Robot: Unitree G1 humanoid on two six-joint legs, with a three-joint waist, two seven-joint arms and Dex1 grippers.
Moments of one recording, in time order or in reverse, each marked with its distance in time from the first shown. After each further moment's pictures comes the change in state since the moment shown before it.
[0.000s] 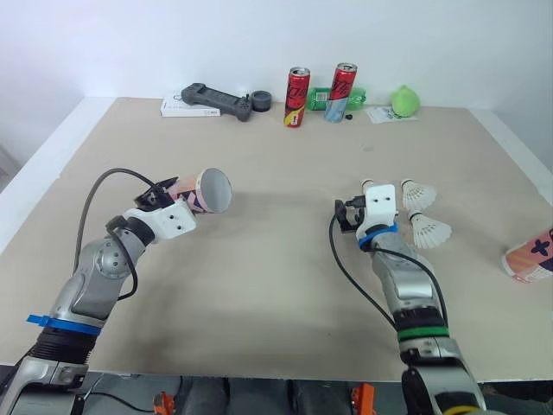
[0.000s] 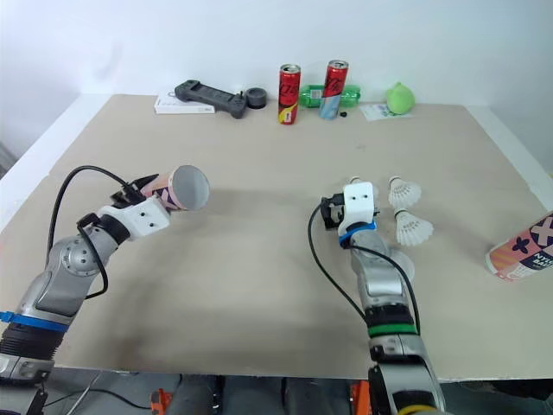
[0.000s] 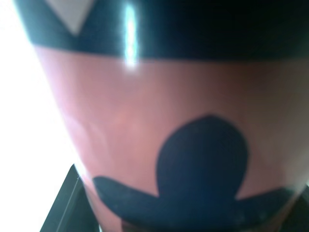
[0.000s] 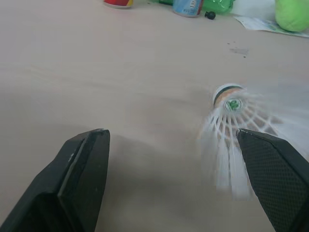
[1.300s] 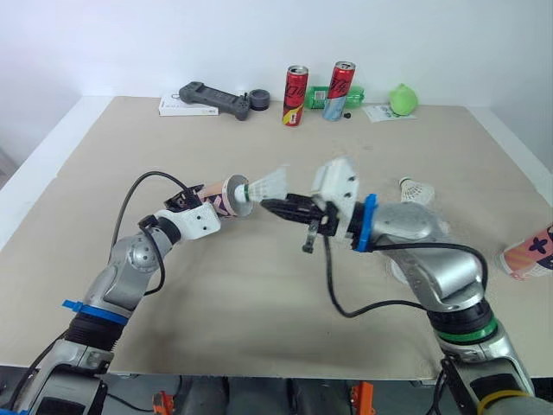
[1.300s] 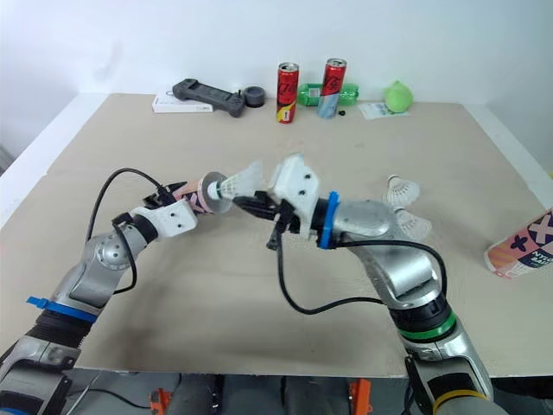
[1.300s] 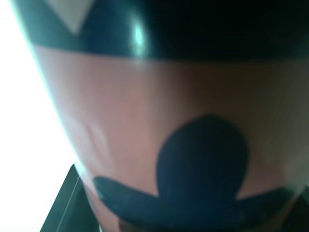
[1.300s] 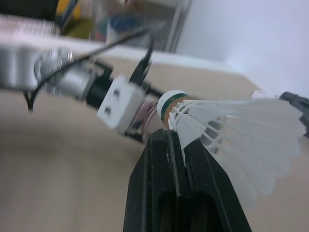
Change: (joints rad) left arm -0.100 -0.096 -0.099 0.109 0.008 0.032 -0.031; right arm -0.058 -0.245 0.365 -0.731 0.243 0.269 0.681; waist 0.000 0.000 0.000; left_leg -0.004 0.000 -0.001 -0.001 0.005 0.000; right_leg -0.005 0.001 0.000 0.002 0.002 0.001
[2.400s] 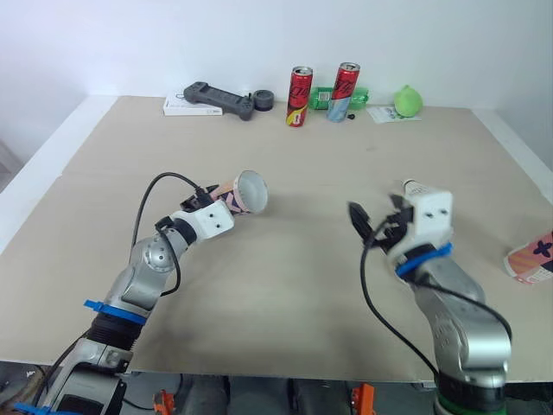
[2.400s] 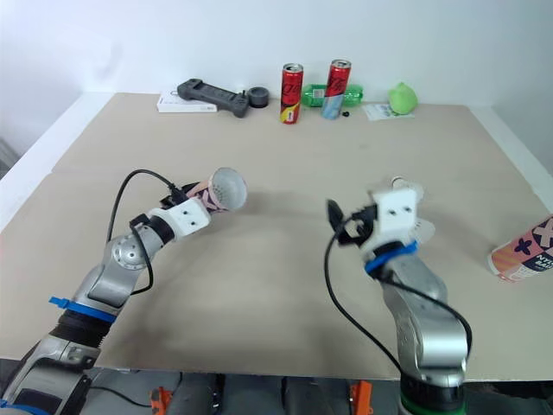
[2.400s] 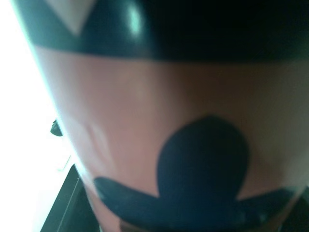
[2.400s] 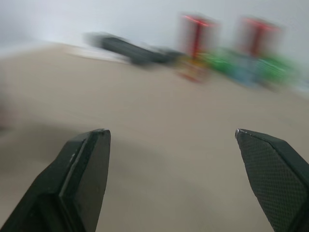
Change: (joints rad) left arm -0.031 -0.103 -0.027 0.024 -0.044 0.011 0.001; right arm 0.566 0.233 -0.506 -0.297 -0.097 0.242 -0.597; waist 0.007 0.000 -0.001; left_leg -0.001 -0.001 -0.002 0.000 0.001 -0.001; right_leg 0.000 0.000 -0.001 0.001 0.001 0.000
